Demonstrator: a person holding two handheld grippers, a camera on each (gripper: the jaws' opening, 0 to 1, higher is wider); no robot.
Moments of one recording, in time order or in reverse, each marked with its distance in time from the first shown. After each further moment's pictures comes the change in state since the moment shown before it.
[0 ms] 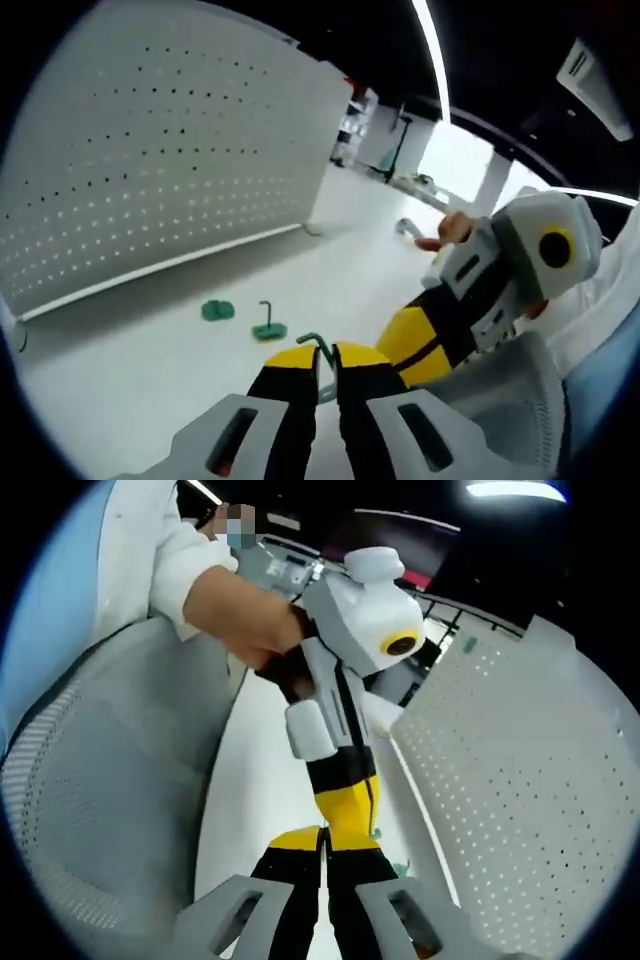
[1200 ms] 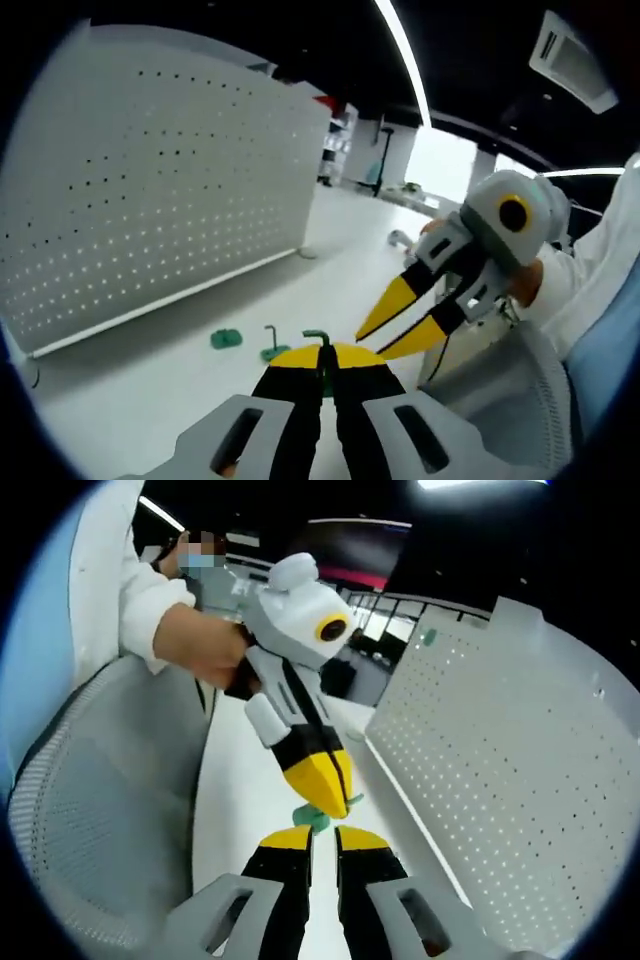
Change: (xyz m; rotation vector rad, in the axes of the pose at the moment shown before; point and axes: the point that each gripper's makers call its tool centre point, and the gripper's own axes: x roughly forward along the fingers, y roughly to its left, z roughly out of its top) left arm -0.020 -0.002 0.019 0.124 -0.105 -0.045; right arm -0.020 -0.028 -0.002 0.162 -0.056 -0.103
